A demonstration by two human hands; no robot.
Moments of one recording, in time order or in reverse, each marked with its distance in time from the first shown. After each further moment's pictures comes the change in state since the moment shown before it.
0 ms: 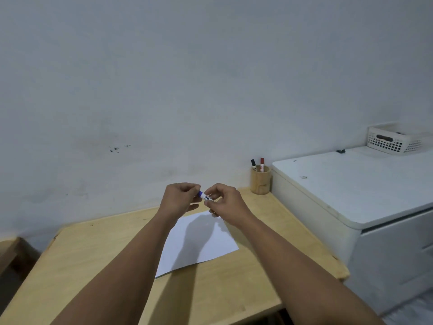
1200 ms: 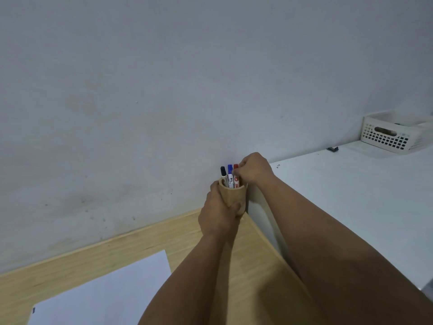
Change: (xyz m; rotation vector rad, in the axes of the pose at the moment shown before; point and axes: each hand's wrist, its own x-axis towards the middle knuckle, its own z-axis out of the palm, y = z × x) left_hand 0.181 -0.079 0.260 0.463 0.034 0.232; right_hand 0.204 0.110 -0.196 -0.507 0.251 0.359
